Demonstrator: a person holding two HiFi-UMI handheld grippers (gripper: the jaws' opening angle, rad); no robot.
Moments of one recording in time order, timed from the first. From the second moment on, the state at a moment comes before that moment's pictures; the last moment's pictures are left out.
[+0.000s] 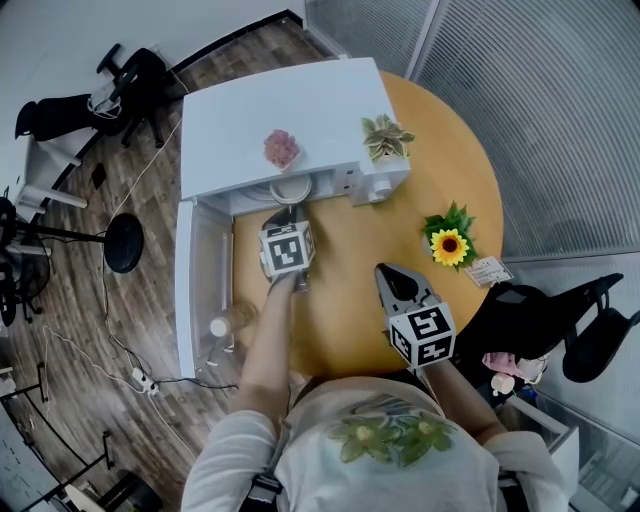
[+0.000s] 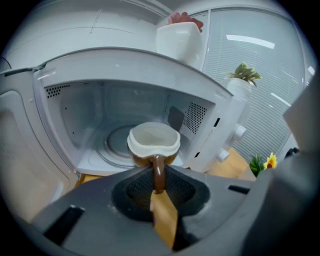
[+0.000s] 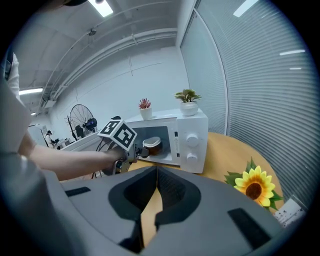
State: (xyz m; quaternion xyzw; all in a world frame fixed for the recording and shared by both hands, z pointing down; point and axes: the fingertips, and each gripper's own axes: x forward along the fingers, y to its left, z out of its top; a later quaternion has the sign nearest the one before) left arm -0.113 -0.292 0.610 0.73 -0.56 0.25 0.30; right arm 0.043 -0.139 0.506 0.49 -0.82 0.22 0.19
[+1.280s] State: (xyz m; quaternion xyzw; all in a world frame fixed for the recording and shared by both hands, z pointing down) left arm -0.113 -0.193 0.577 0.74 -0.57 0.24 0.27; right arm 0.039 -0.102 0.486 0.47 -0.84 0.20 0.18
